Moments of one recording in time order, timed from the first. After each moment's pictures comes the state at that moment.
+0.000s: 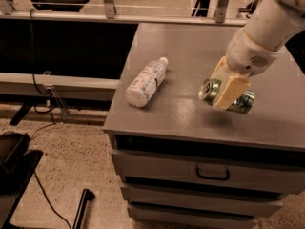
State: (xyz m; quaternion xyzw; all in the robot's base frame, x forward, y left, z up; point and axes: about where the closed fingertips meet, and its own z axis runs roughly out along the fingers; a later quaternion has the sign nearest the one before) arm 0.518 -0.165 0.888 -0.68 0.71 0.10 0.14
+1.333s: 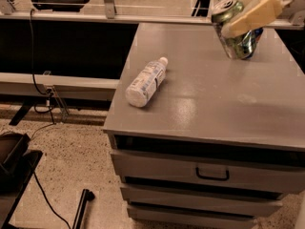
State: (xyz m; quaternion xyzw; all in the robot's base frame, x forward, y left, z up) arm 0.568 -0.174 1.045 -0.59 0.65 0.28 0.38
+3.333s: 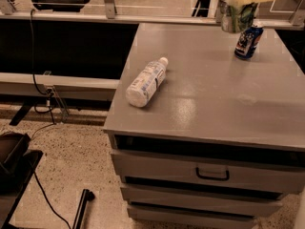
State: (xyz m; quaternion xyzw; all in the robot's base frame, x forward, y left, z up) arm 0.587 -0.176 1.102 -0.54 0.59 0.32 0.50
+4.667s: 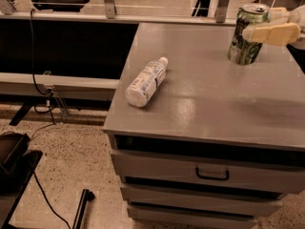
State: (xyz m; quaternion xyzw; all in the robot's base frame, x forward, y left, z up) arm 0.581 -0.228 1.029 -0.45 0.56 0.42 0.56
